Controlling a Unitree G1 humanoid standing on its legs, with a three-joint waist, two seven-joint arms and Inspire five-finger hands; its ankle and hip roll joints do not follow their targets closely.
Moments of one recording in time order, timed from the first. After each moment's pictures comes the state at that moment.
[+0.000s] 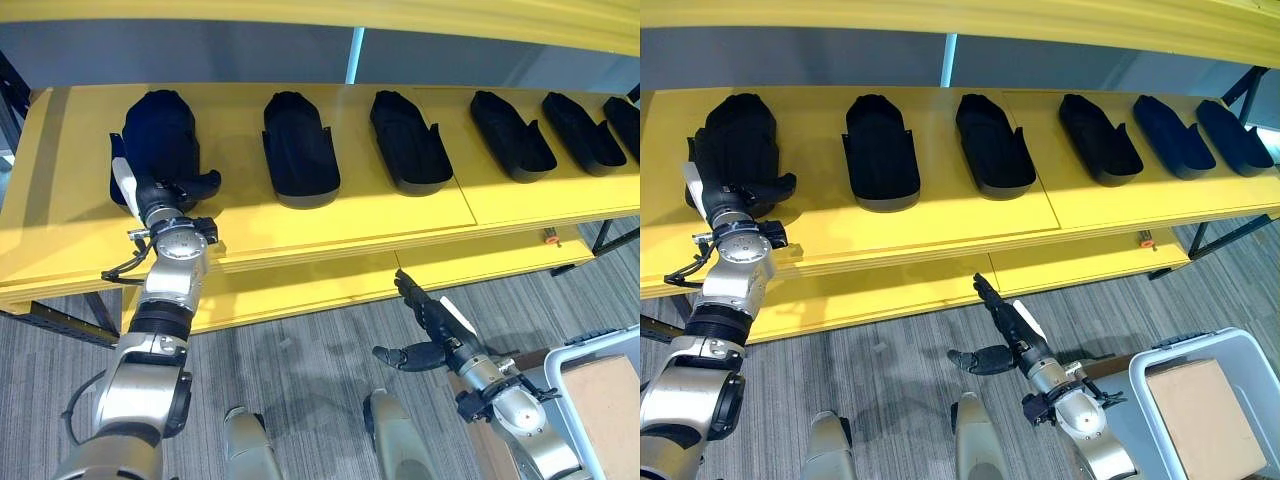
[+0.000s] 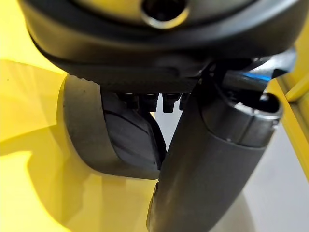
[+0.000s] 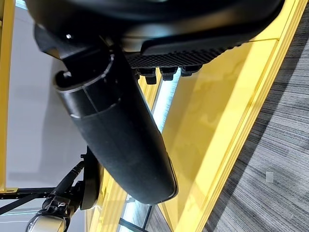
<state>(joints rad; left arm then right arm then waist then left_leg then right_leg) -0.81 0.53 -0.05 0.69 -0.23 0.07 0.58 0.11 -0.52 0.28 -0.04 0.24 -0.19 0.10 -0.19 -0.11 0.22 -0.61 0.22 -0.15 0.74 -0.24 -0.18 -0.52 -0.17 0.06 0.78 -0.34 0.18</state>
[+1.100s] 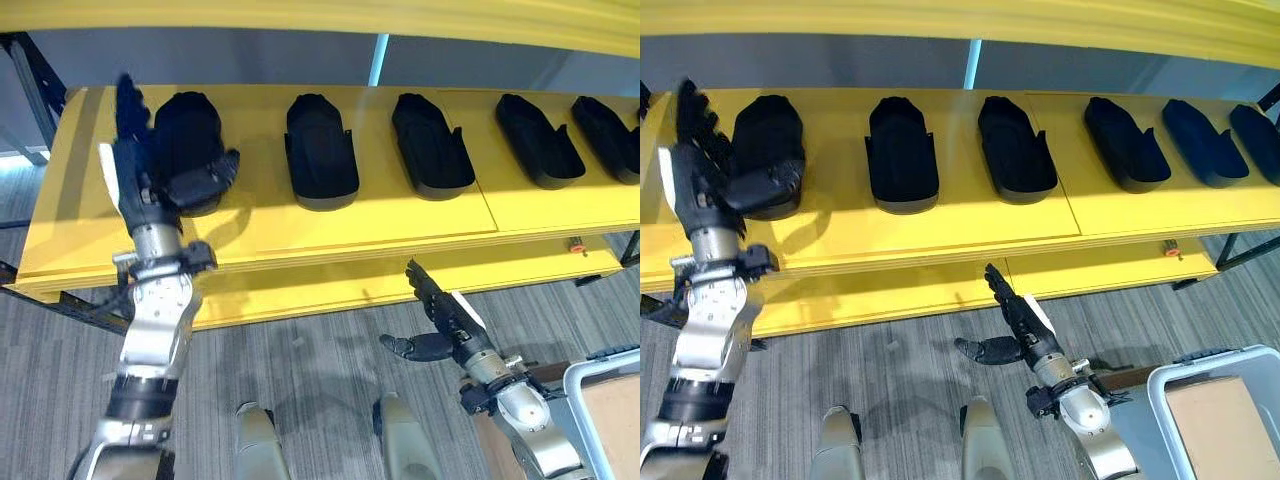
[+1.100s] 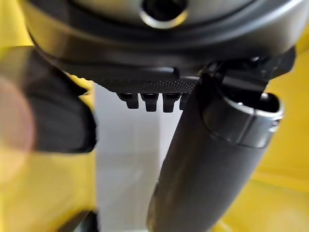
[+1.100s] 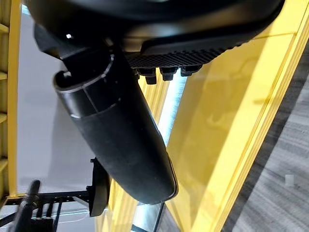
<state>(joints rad) -0.25 0.53 0.06 -0.09 -0.42 -0.09 0.35 0.11 -0.47 0.21 -0.03 0.24 -0.17 0.10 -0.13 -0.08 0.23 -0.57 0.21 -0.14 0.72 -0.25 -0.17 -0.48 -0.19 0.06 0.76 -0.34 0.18</state>
